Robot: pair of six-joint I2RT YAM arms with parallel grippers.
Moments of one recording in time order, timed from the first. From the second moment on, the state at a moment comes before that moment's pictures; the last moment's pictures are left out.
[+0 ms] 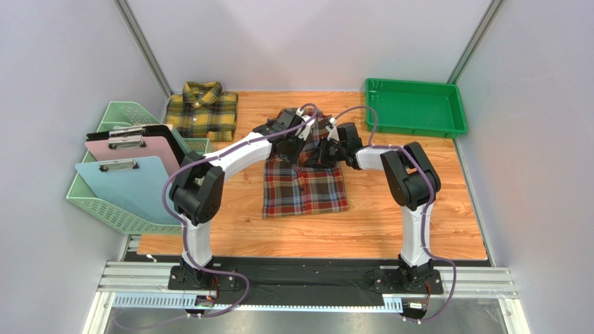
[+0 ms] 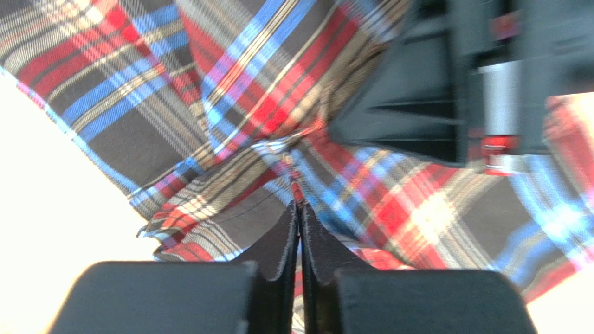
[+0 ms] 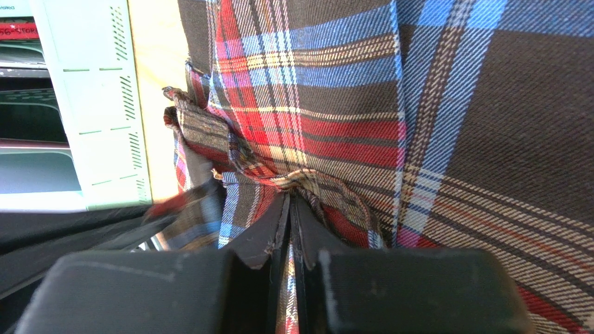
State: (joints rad) left arm -0.63 1.94 1.49 -0.51 -0.01 -0.04; right arm 0.39 2.09 1.20 0.19 -0.61 0.71
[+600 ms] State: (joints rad) left arm -0.57 1.90 1.47 -0.45 0.16 -0.06; right arm 0.32 1.99 1.23 0.00 -0.65 0.54
